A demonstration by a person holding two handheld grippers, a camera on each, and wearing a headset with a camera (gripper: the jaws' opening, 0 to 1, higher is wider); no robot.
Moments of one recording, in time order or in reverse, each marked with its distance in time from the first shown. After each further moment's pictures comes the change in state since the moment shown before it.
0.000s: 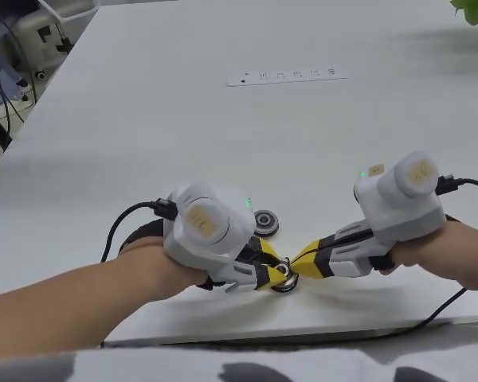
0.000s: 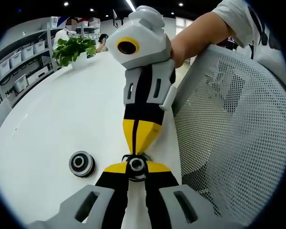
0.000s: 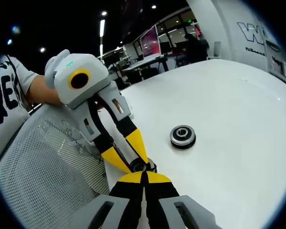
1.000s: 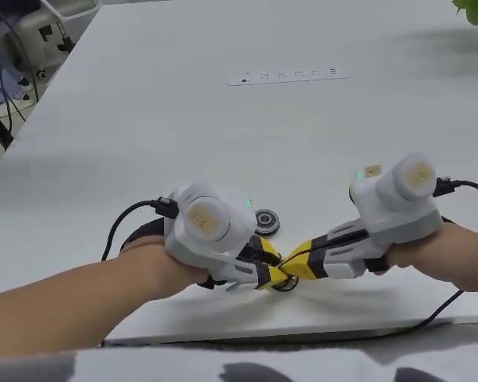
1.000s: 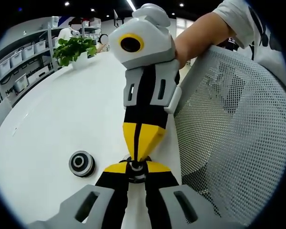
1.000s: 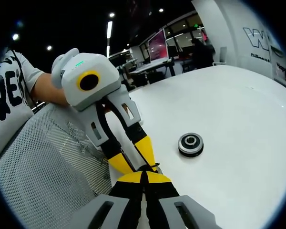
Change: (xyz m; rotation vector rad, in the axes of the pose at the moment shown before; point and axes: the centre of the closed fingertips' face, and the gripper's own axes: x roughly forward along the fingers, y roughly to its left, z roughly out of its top) left arm 0.000 0.000 0.000 -0.007 -0.003 0.001; right arm 0.006 0.009 0.009 -0.045 -0.035 0.030
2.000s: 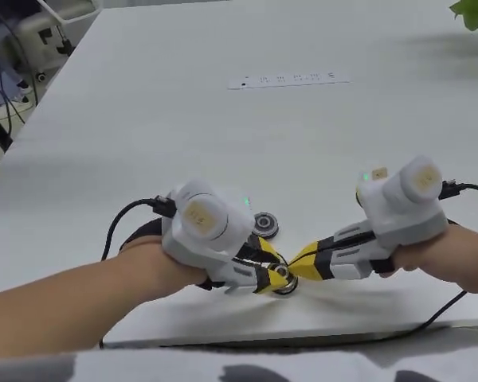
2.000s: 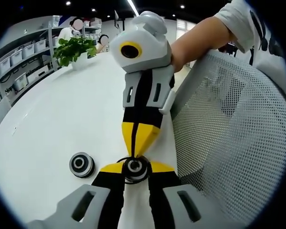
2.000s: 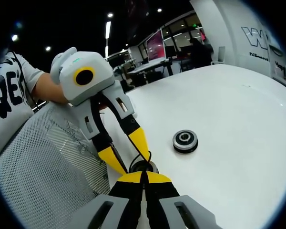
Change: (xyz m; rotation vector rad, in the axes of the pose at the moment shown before) left arm -0.007 -0.003 0.006 -0.012 -0.009 -0.016; right arm -0.007 -0.006 -0.004 0.007 0.002 -0.003
